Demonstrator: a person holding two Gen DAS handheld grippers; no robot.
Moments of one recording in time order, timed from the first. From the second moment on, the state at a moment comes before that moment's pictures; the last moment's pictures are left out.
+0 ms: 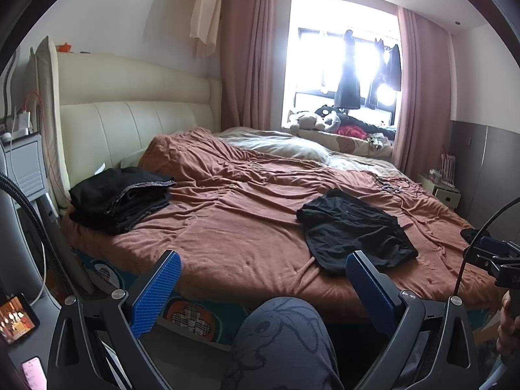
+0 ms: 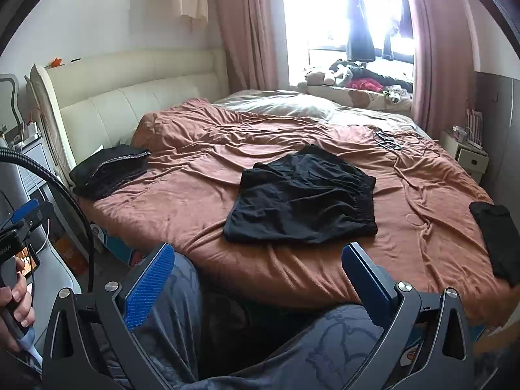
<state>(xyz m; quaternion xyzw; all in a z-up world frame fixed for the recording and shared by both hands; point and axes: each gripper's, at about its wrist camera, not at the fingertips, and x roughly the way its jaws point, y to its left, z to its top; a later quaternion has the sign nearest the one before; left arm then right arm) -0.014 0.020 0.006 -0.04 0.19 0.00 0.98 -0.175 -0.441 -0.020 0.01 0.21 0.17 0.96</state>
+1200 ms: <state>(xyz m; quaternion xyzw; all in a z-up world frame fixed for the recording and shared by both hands) -0.012 0.016 0.003 -0.05 0.19 -0.01 0.98 -0.173 -0.448 -0.021 0.02 0.21 0.17 0.96</state>
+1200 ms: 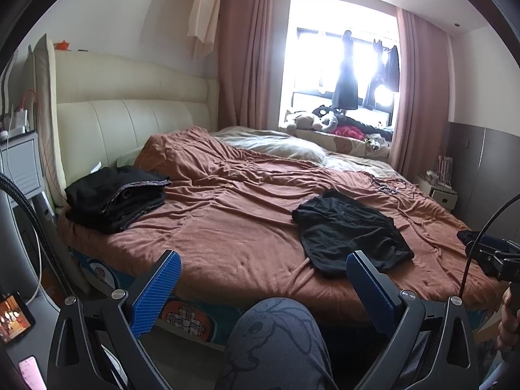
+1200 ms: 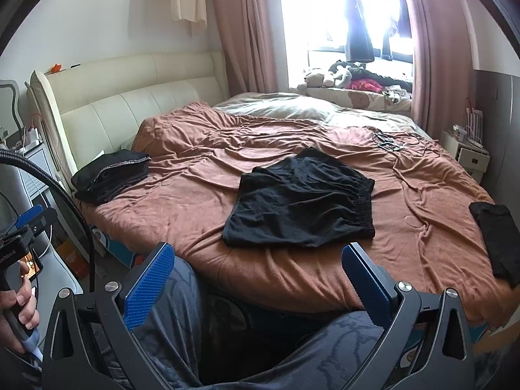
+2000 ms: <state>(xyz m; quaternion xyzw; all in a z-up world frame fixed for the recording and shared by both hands) -0.003 0.022 0.005 -0.04 0.20 -0.01 0.98 -0.164 -0.449 -0.018 0.02 0.22 0.17 0.96</state>
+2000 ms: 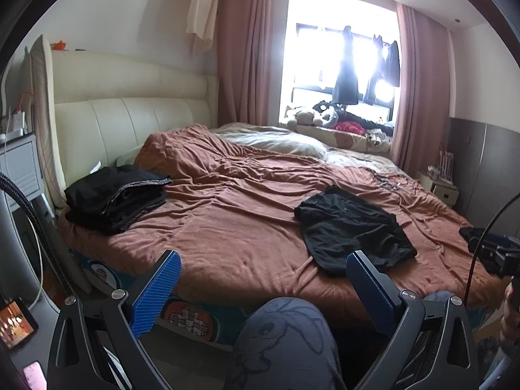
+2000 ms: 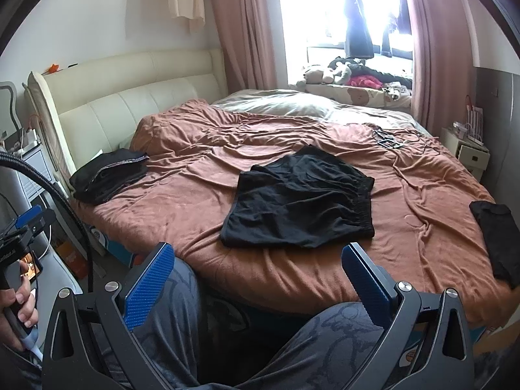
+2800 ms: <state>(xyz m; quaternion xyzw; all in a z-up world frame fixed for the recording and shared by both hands) 0.059 0.034 0.007 -0.04 0.23 -0.02 0.97 -0.114 -0.470 -0.017 0.09 0.23 0.13 0.96</state>
